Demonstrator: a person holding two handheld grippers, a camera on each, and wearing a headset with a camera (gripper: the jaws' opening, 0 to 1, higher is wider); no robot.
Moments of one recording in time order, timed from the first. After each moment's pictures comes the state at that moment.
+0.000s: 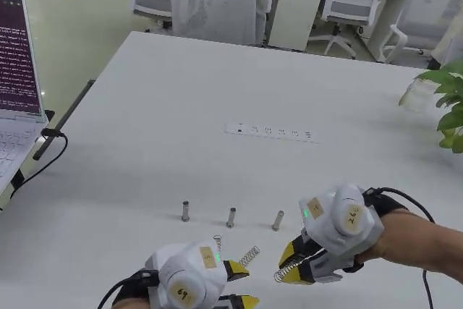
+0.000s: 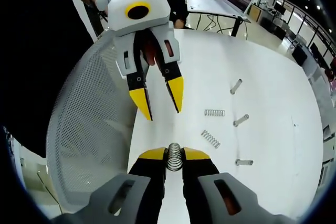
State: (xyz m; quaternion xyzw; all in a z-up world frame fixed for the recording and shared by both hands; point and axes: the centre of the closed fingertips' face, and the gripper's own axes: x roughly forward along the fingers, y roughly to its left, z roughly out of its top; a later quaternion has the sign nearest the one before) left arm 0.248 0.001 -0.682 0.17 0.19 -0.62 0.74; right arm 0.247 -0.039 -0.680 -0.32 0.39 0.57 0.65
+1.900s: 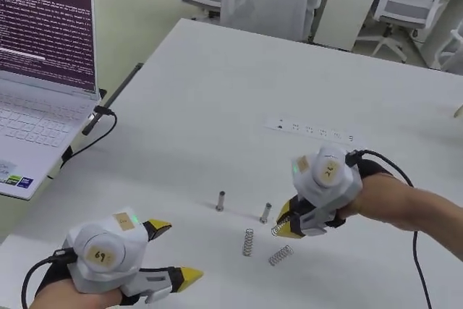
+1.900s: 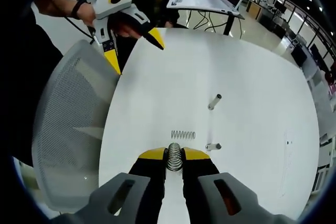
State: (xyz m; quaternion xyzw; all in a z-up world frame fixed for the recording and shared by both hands) left arm 0.308 0.154 -0.685 0.10 0.25 -0.44 0.86; right arm 0.338 0.013 -0.686 -0.35 0.40 0.56 0.64
